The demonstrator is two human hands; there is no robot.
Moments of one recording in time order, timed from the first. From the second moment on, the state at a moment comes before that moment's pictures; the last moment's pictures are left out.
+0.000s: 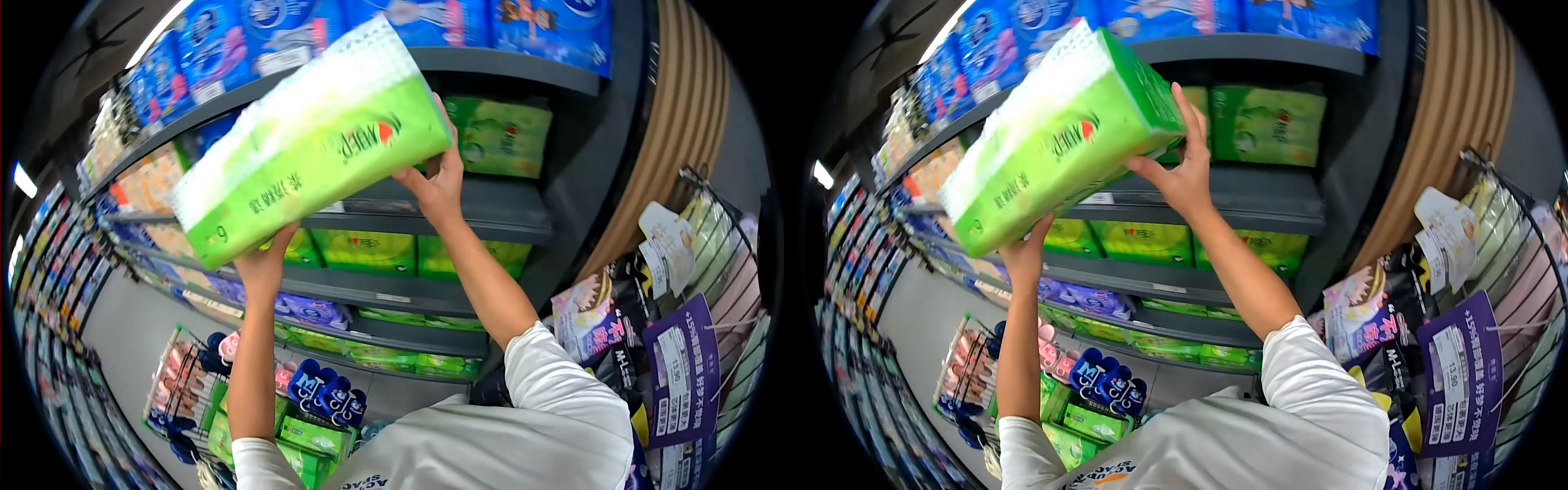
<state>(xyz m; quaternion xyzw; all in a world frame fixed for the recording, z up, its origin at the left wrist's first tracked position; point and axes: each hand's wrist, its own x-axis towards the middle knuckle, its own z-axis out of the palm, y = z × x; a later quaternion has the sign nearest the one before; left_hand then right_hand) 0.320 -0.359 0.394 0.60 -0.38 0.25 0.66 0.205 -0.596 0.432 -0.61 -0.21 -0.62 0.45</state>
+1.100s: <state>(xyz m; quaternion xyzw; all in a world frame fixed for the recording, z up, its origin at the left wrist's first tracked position) 0.332 -0.689 0.391 0.65 -0.60 -0.01 0.48 0.103 -0.819 0.391 -0.62 0.50 -0.56 0.24</state>
